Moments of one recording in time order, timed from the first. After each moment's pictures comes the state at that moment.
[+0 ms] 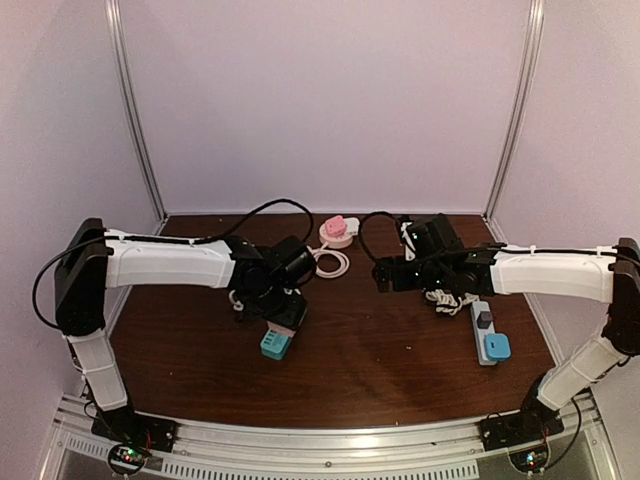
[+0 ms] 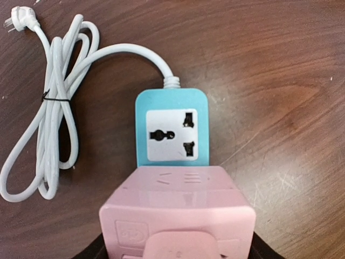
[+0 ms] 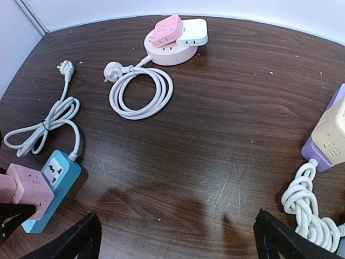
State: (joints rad) left arm -0.96 1.82 1.30 -0.72 -0.26 -0.54; right arm 0.75 1.48 0.97 -0.19 0.25 0.45
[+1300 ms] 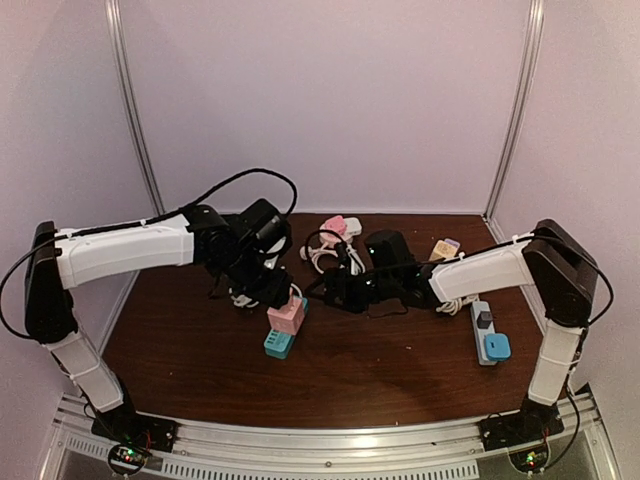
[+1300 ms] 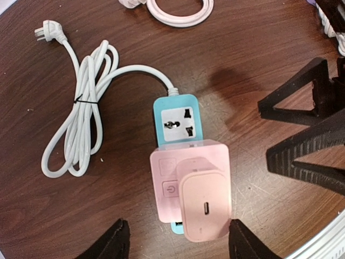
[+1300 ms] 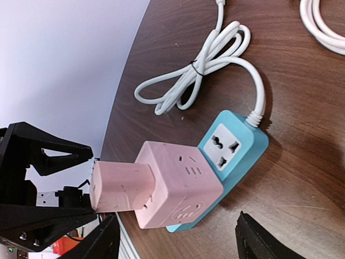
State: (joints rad) left arm -0.90 1.67 1.38 -0.84 -0.16 -0.42; right arm 0.80 1.86 1.07 0.27 -0.43 0.86
